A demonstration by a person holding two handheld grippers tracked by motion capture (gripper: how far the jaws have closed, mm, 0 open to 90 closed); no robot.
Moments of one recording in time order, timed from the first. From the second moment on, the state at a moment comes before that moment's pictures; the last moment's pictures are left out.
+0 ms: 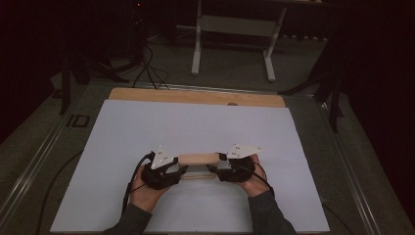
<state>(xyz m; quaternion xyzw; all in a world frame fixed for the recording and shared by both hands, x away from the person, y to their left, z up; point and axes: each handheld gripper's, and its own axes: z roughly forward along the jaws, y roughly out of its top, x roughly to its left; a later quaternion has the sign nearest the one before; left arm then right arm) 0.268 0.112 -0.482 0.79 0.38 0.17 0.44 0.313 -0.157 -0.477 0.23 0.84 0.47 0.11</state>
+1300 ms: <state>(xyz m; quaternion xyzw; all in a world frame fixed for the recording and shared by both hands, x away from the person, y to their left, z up) 0.307 0.128 -0.476 0.78 0.40 0.20 0.45 0.339 -0.133 -0.472 0.25 0.84 0.46 0.15</state>
